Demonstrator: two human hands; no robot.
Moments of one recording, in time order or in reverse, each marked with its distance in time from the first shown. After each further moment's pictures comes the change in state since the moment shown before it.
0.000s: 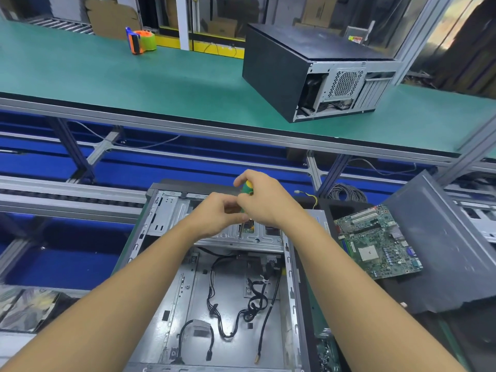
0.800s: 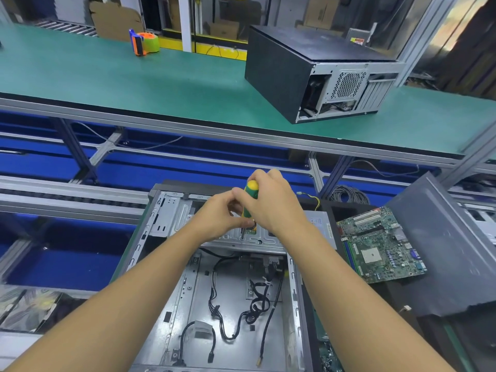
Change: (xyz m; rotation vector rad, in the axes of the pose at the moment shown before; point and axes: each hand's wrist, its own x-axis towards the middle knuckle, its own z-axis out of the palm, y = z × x) left_hand 0.002 -0.007 0.004 0.039 0.084 -0.011; right_hand -0.004 0.006 0.013 -0.140 0.227 0.006
